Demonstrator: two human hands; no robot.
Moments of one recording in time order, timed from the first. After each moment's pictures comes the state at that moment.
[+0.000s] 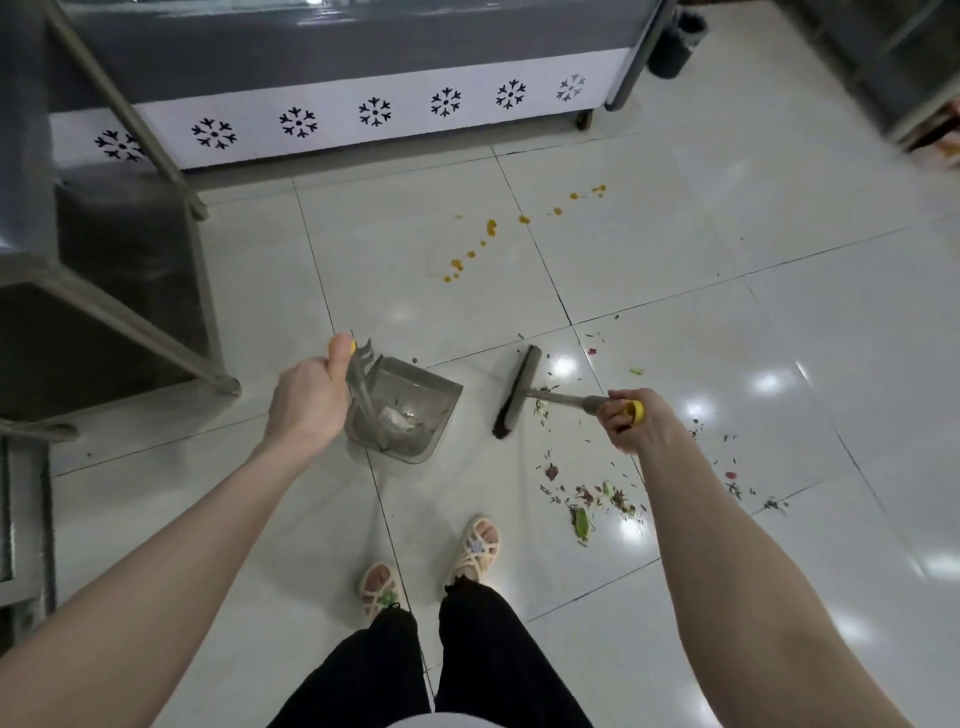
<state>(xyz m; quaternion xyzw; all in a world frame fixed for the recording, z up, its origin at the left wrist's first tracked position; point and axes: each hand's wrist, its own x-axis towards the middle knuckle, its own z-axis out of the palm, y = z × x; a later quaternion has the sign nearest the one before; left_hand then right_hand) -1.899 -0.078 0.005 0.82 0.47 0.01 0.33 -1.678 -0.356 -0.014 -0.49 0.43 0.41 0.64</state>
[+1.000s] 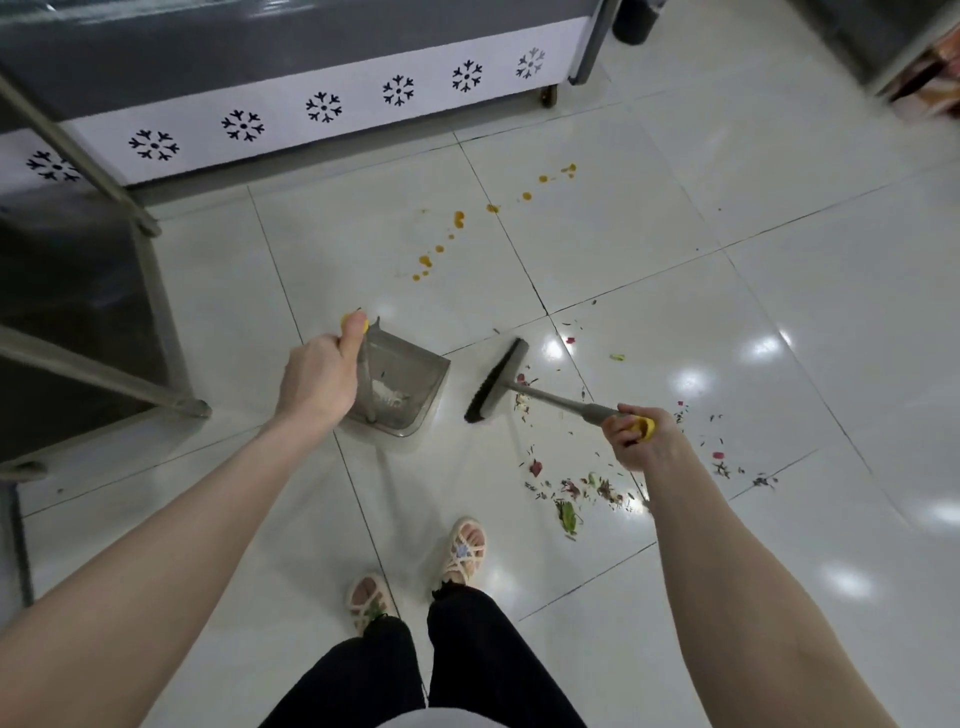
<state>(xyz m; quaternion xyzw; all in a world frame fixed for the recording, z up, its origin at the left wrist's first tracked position) -1.792 -0.103 -0.003 0.84 0.43 0.01 0.32 -1.627 -0.420 -0.037 -0.41 0.51 0.36 0.66</state>
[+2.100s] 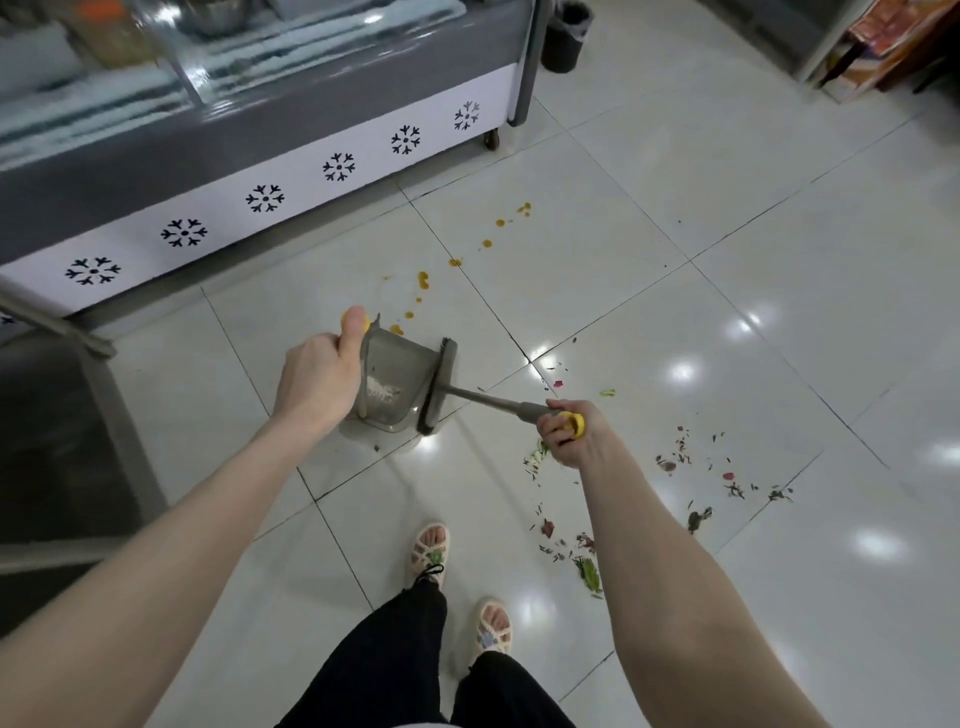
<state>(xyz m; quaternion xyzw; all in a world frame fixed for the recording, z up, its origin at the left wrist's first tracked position) -1.610 -0.031 0.034 0.88 0.33 0.03 0.33 -1.505 -0.304 -0.061 -0.35 0.46 0.45 0.68</state>
